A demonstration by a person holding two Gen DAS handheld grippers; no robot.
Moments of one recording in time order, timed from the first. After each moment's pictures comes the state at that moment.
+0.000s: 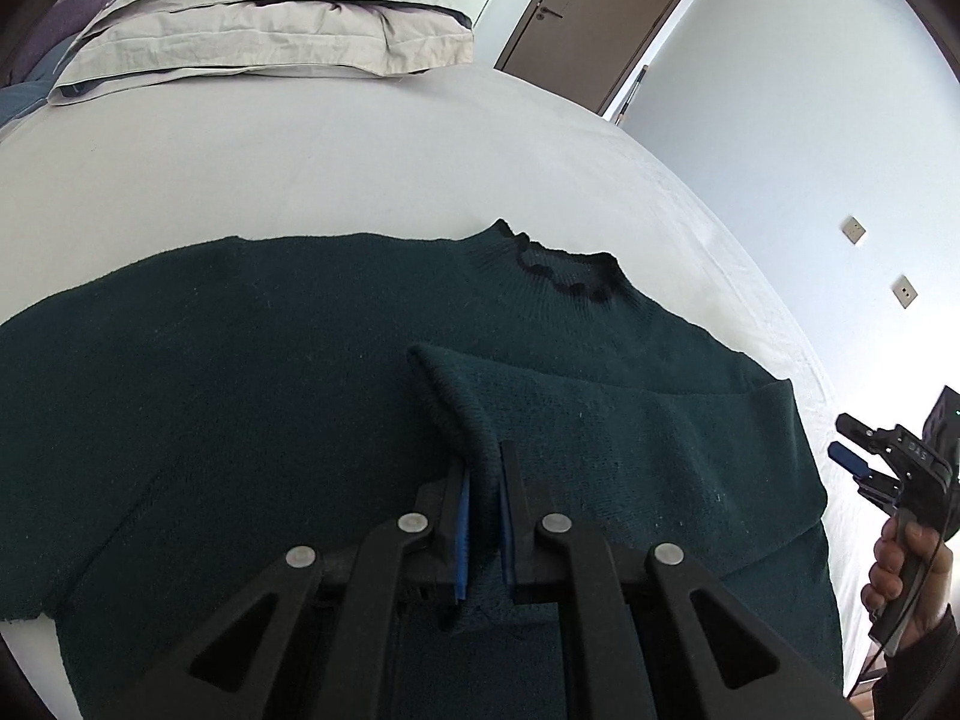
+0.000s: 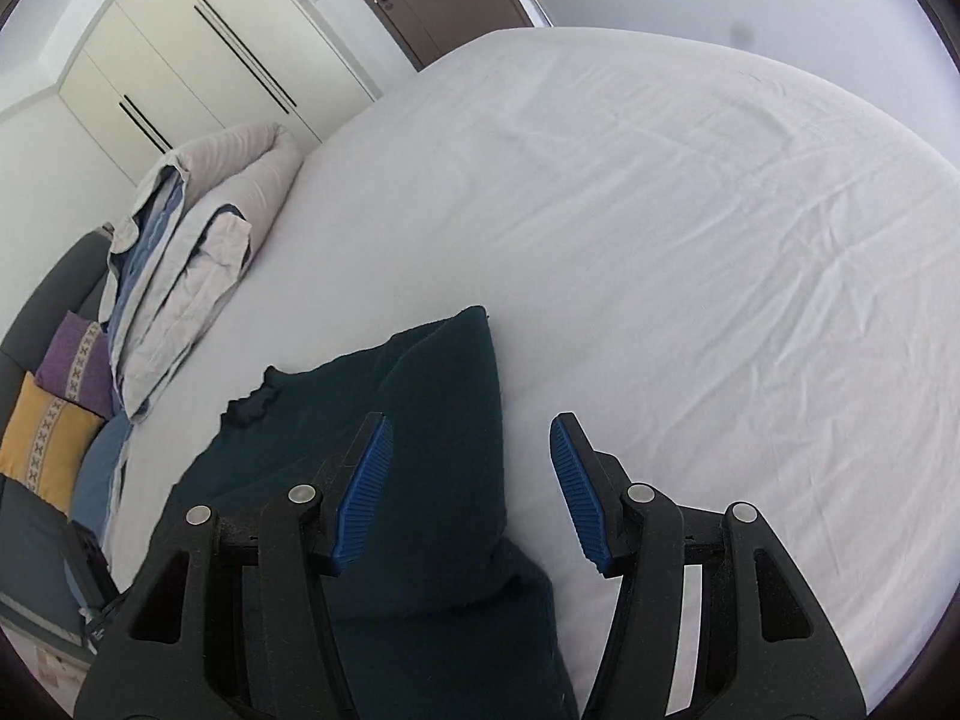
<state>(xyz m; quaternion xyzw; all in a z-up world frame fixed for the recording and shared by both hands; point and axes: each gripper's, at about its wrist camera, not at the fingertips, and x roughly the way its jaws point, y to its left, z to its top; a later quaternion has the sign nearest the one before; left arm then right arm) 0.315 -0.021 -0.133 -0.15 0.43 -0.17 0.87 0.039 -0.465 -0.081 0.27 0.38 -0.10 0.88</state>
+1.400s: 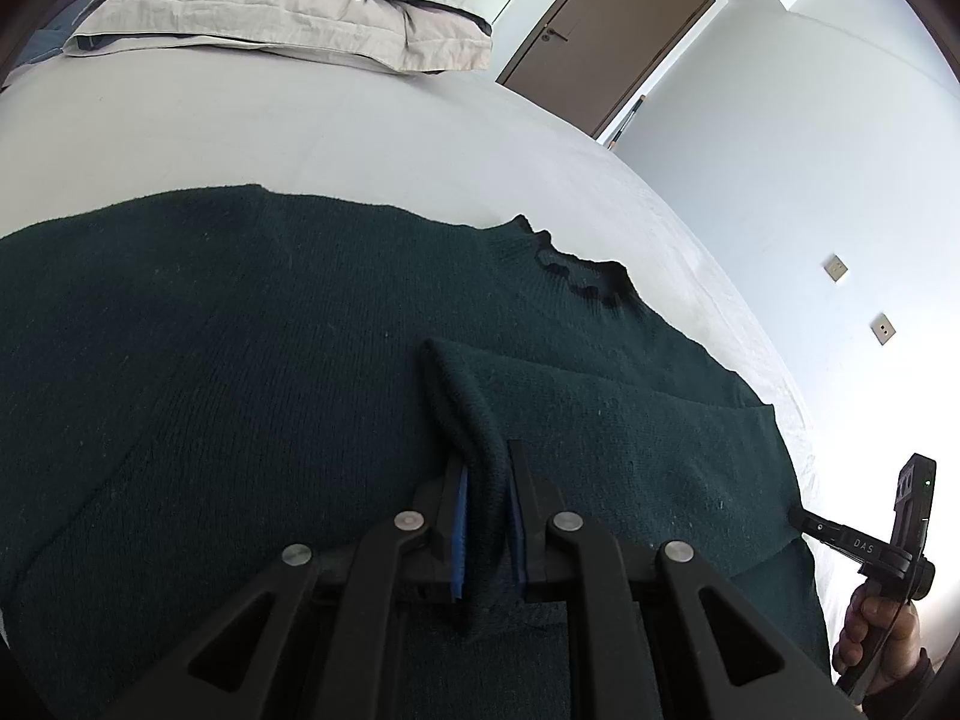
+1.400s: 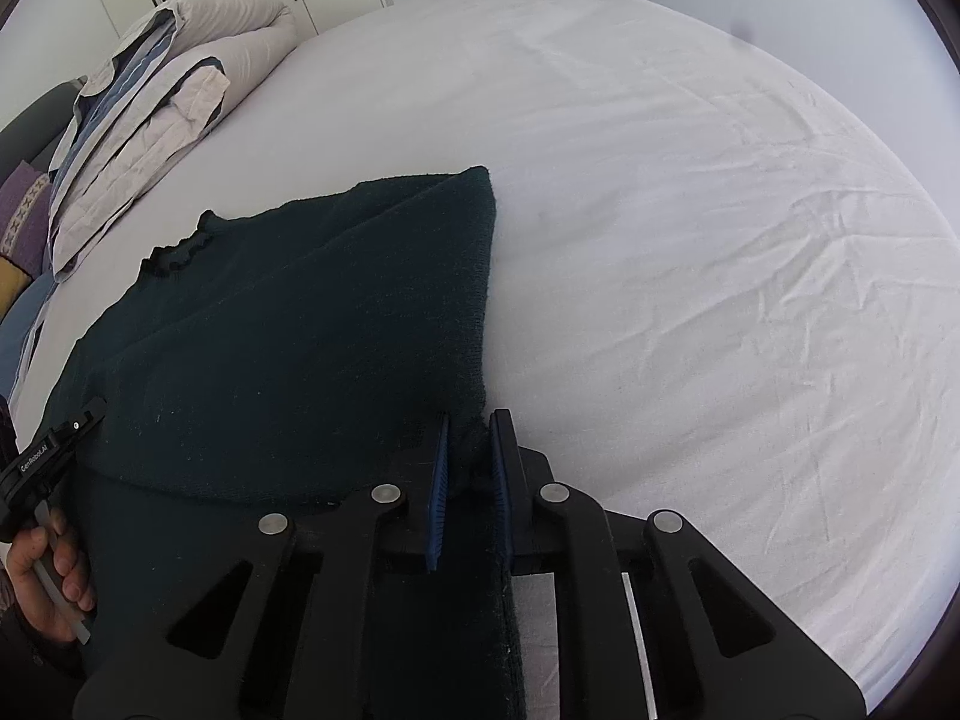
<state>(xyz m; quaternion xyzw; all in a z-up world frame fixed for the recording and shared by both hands) 0.307 -0.003 -0.159 -0.20 0.41 -0.19 0.87 0.034 -0.417 -0.119 0.14 0.45 -0.11 0.87</state>
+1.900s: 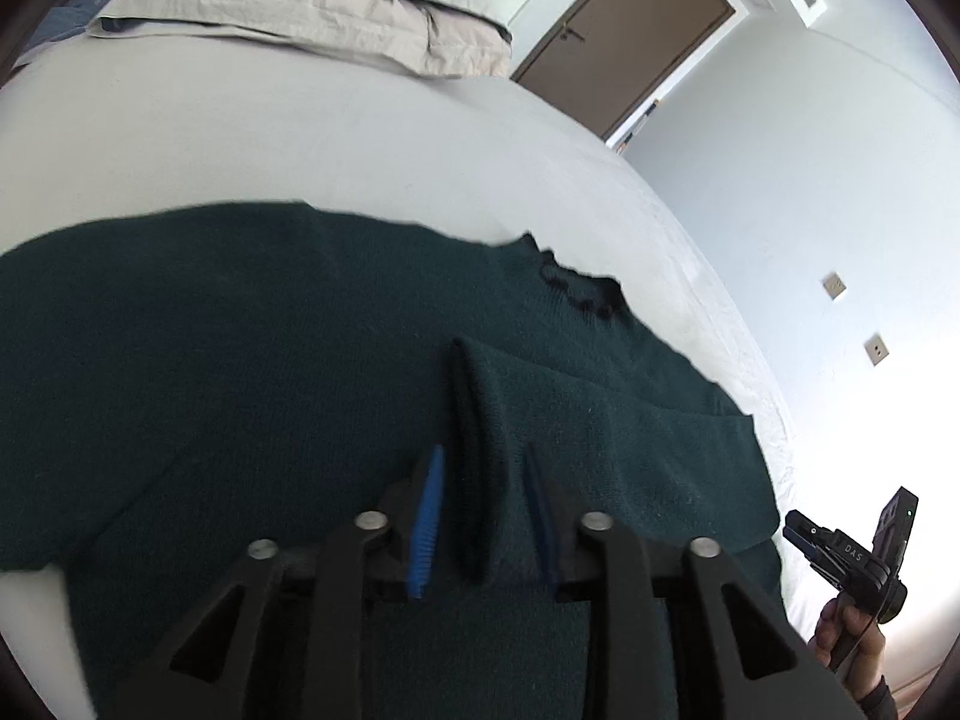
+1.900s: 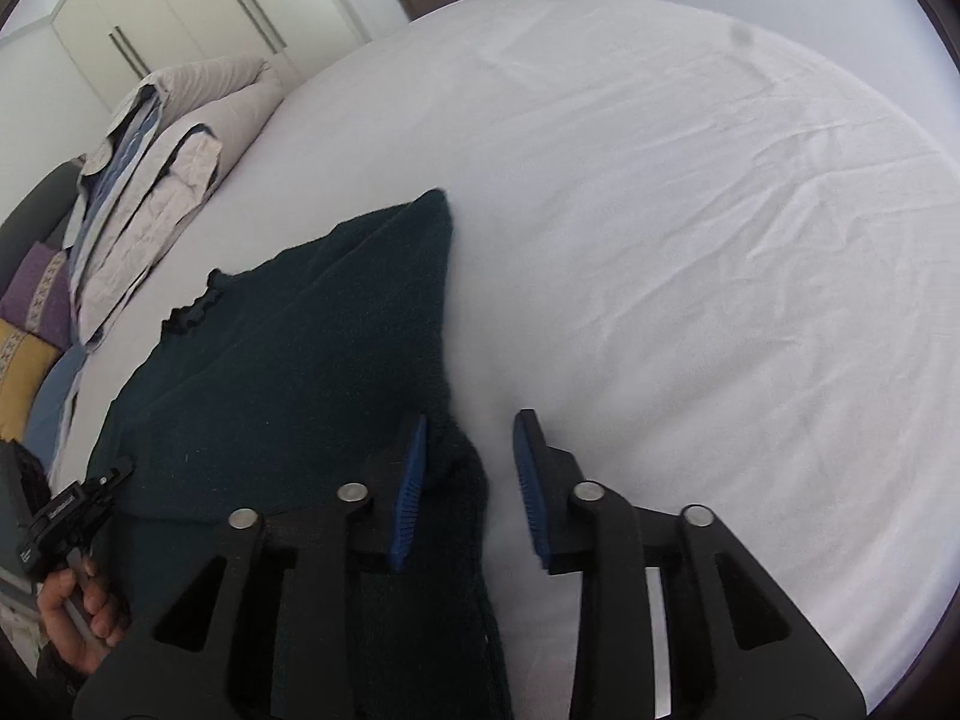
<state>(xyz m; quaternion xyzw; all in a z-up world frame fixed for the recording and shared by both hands) 0.283 0.029 -0.131 -0.23 0.40 -0.18 0.87 0.000 -0.437 -0.096 0.21 0.38 -0.14 0.89</state>
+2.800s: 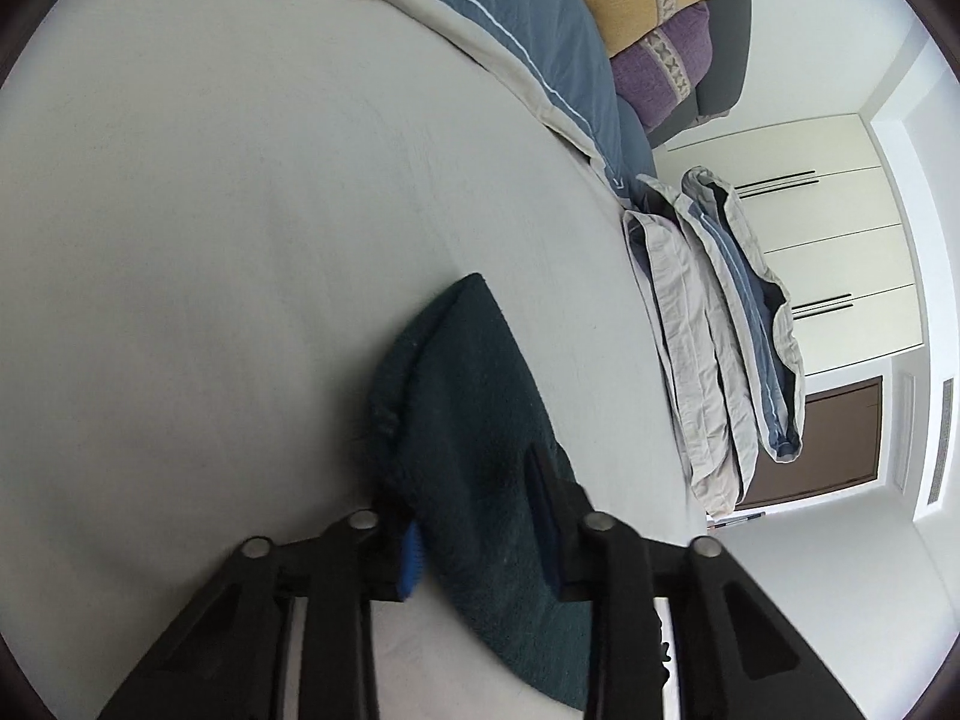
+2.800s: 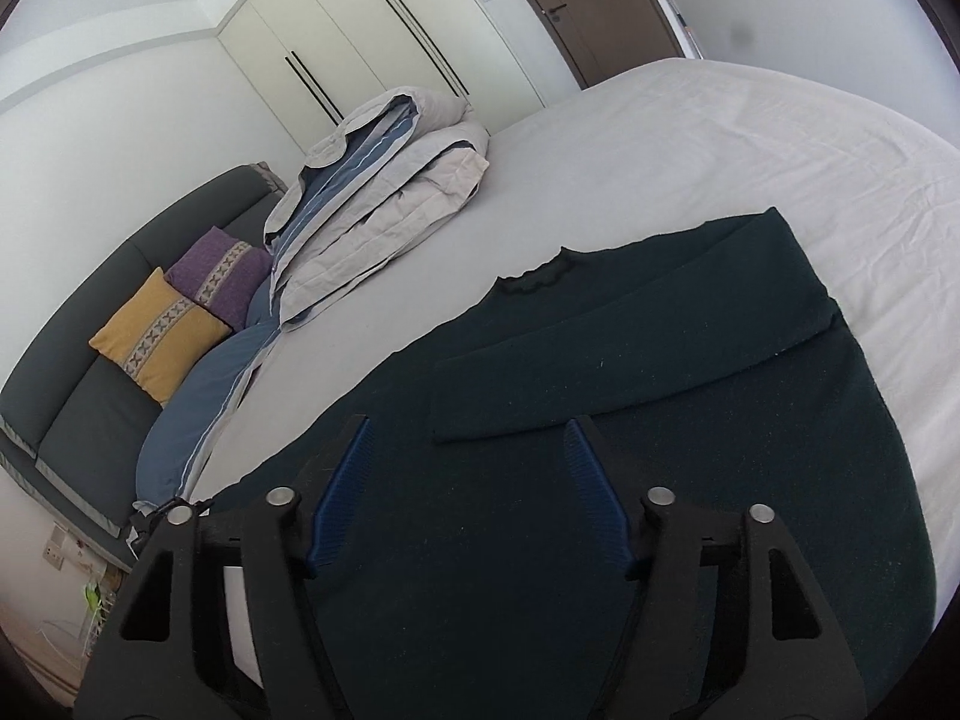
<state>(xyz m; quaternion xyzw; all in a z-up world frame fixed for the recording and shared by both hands) 0.134 0.437 -0.193 -0.59 0.26 0.13 0.76 -0.052 -0.202 -0.035 0.24 0.30 0.05 0.92</state>
